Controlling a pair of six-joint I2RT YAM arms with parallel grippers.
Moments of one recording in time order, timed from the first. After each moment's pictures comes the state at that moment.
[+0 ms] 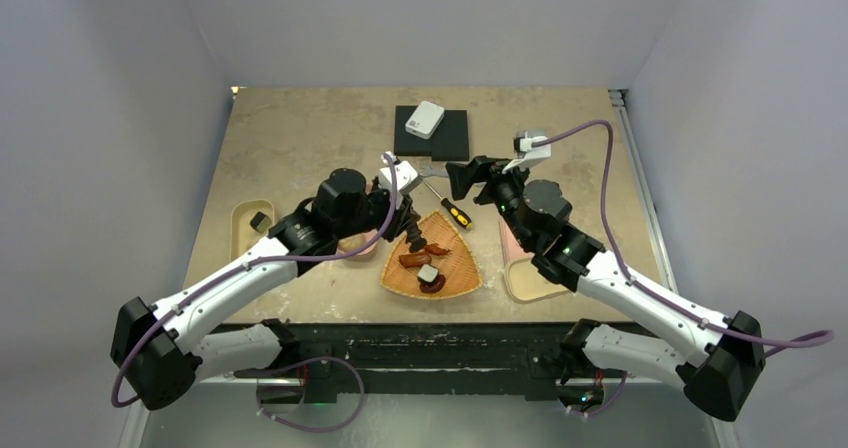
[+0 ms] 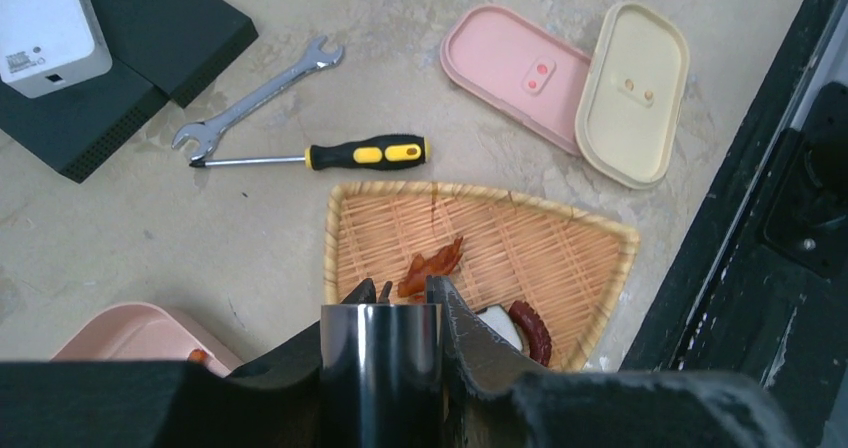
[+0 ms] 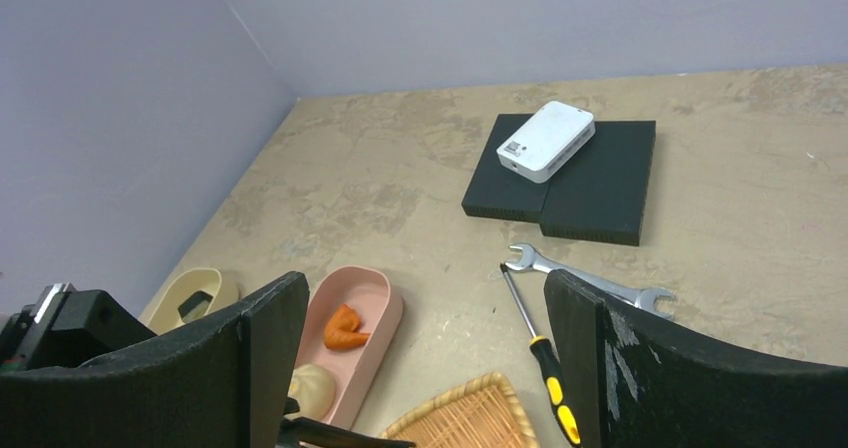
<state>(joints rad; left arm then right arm) -0.74 1.10 0.86 -0.12 0.20 0.02 0.80 1.02 0.80 0.22 0.40 0.38</state>
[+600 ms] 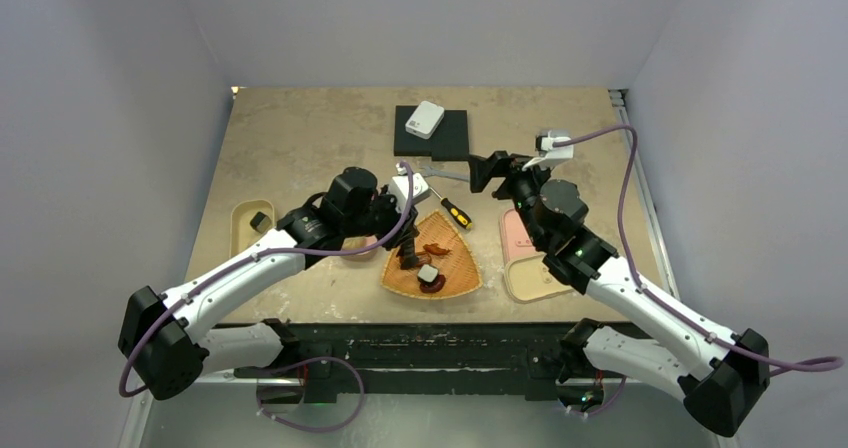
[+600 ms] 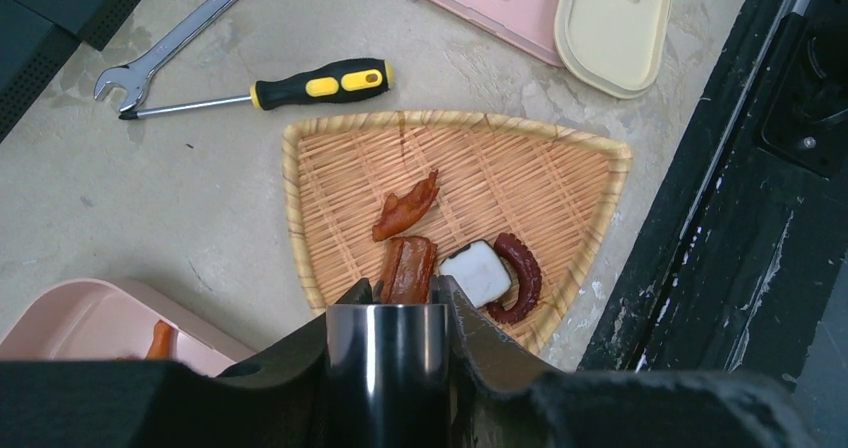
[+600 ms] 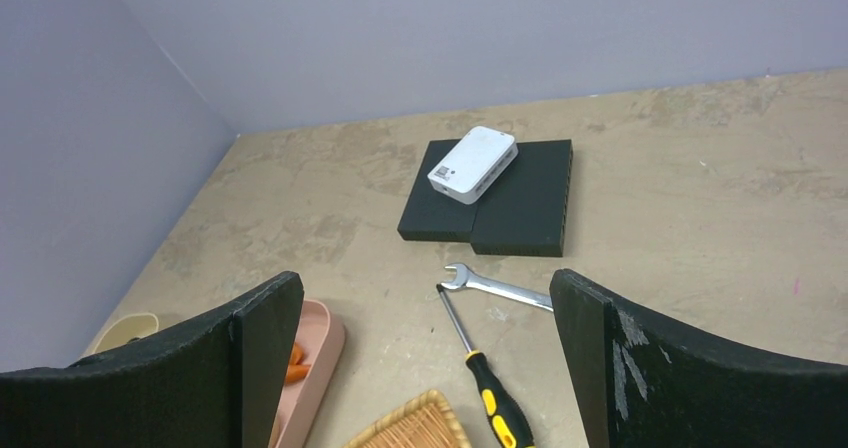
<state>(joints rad) -0.74 1.17 0.91 -0.32 0.28 0.11 0.71 0.95 0.77 0.20 0.45 0.35</state>
